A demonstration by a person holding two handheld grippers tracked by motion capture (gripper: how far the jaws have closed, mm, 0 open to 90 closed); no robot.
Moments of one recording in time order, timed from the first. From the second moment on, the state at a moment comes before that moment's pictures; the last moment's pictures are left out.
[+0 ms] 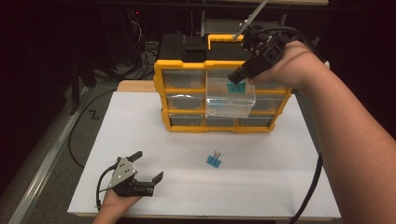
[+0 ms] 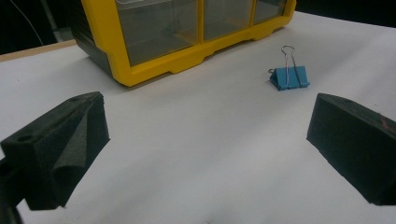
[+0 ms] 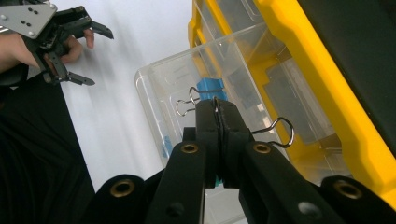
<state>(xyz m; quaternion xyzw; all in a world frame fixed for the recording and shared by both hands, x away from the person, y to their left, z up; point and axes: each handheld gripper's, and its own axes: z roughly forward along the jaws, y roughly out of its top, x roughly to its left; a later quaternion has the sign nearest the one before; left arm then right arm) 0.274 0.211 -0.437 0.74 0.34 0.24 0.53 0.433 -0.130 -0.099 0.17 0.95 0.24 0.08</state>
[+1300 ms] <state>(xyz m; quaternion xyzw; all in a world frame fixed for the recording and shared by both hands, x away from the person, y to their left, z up) 0.275 0.211 -0.438 0.74 0.34 0.24 0.52 0.374 -0.197 -0.146 0.23 0.95 0.19 0.08</state>
